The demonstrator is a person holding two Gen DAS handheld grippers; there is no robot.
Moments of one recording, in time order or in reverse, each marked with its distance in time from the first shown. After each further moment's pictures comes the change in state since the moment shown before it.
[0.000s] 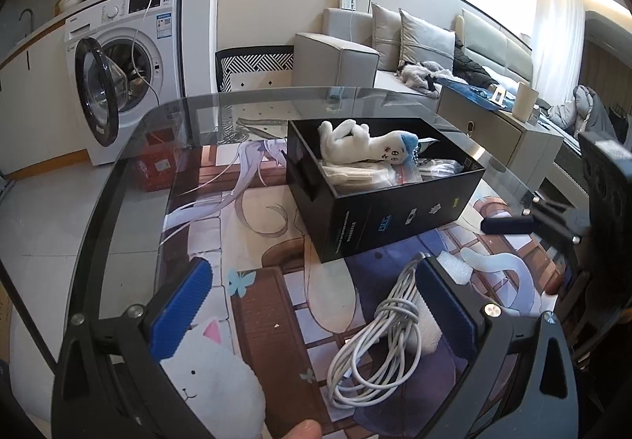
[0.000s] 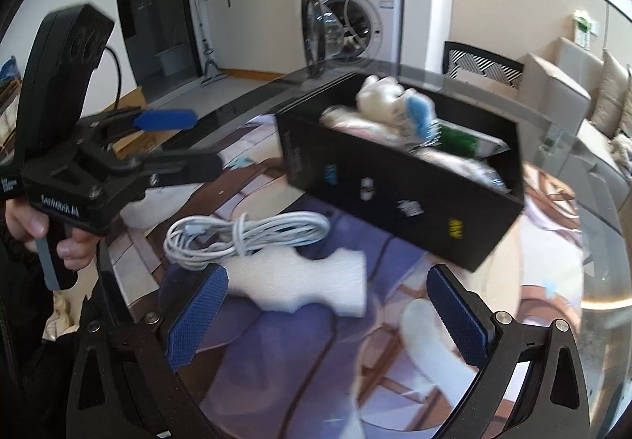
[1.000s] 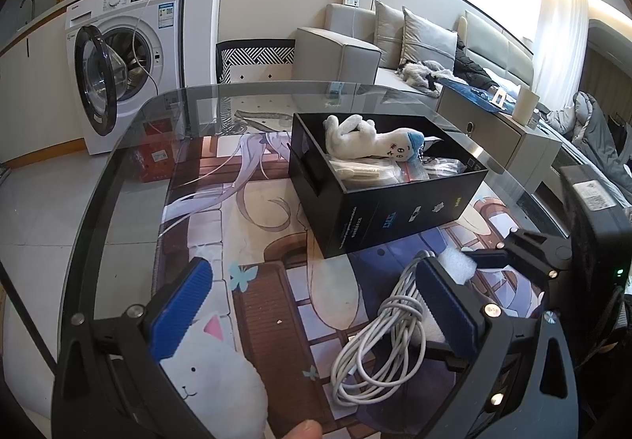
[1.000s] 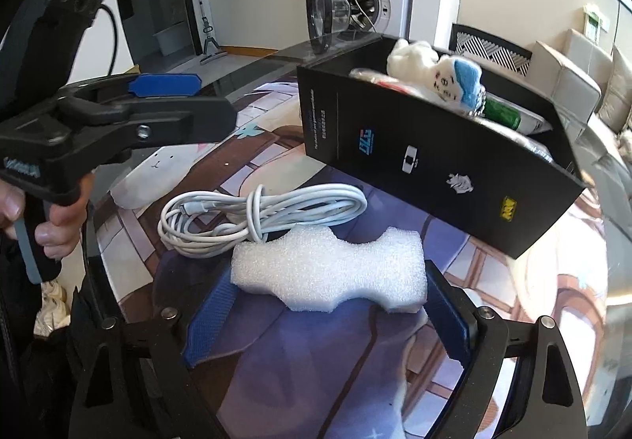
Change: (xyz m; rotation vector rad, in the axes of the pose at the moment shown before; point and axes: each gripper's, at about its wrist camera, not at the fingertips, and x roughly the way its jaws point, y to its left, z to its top) left arm 0.004 0.008 -0.001 -0.026 0.022 -0.018; right arm 0.033 0.019 -0.004 -0.023 0.077 -0.015
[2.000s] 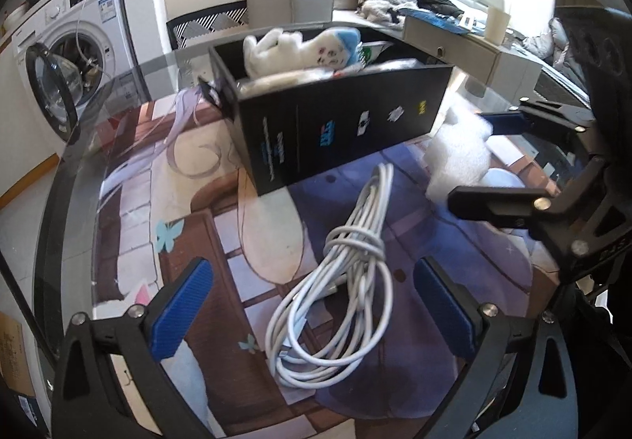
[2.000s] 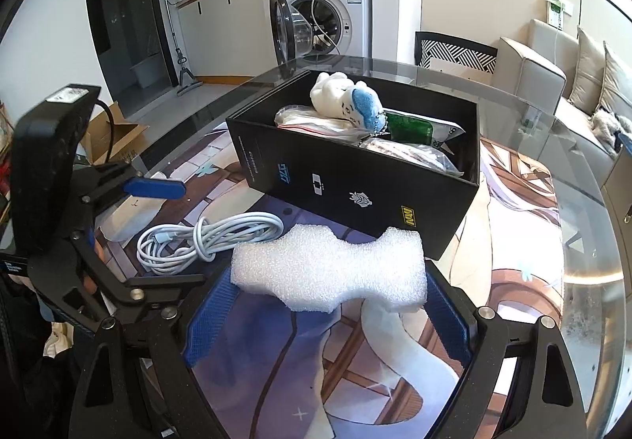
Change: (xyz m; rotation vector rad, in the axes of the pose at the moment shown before) left arm 0.032 -0.044 -0.028 0.179 0.191 -0.035; right arm -0.041 -0.047 -0.002 0.112 -0.078 -0.044
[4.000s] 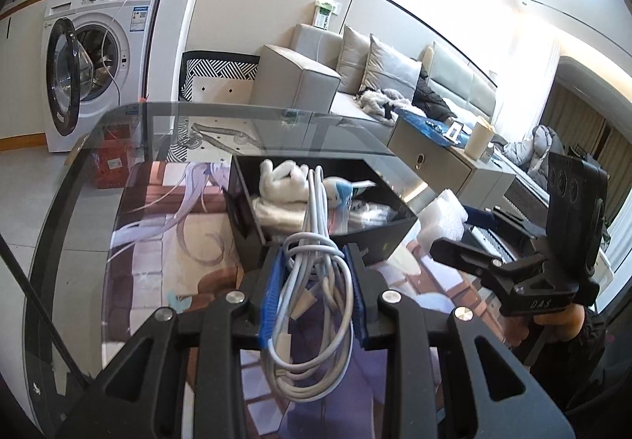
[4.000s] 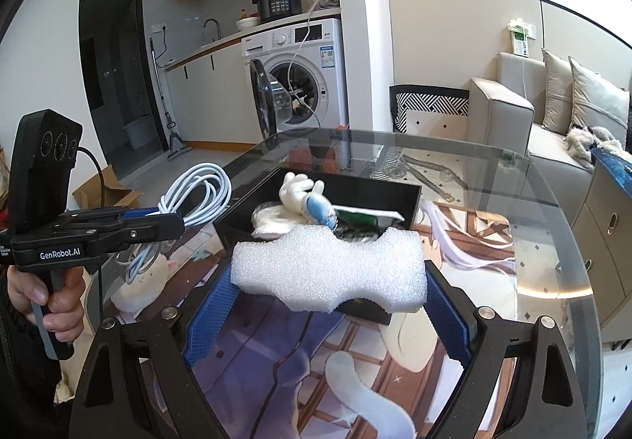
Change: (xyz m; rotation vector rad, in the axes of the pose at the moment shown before) left arm -0.063 0.032 0.042 -0.226 -0.282 -0.162; right arm -0.058 -0.027 0.025 0.078 -0.239 -0.039
